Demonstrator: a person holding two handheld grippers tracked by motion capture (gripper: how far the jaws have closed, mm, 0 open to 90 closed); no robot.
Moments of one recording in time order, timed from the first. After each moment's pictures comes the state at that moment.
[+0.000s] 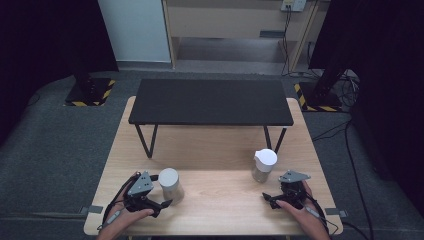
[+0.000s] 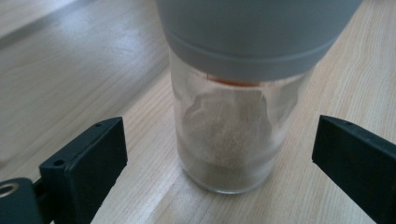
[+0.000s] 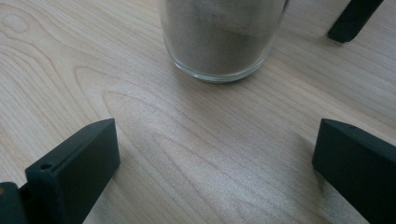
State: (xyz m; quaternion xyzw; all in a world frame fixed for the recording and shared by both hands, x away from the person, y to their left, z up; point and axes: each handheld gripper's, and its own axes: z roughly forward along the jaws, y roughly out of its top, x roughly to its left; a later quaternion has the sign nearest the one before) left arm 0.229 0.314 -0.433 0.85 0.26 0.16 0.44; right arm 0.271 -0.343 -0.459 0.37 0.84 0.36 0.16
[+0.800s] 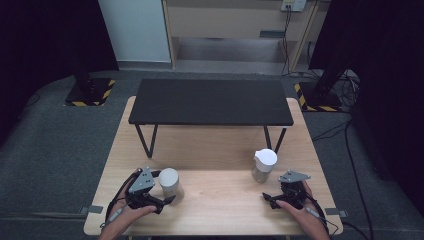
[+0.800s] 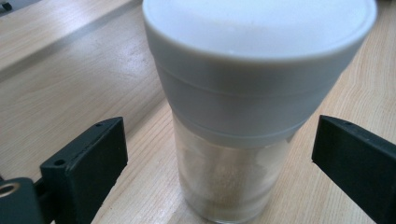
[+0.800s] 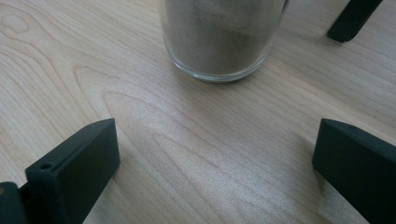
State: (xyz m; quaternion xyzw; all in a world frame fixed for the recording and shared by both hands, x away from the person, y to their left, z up) left arm 0.228 0.307 -0.424 0.84 0.26 0.17 0.45; right arm 0.270 -0.343 -0.459 0.37 0.84 0.36 0.16
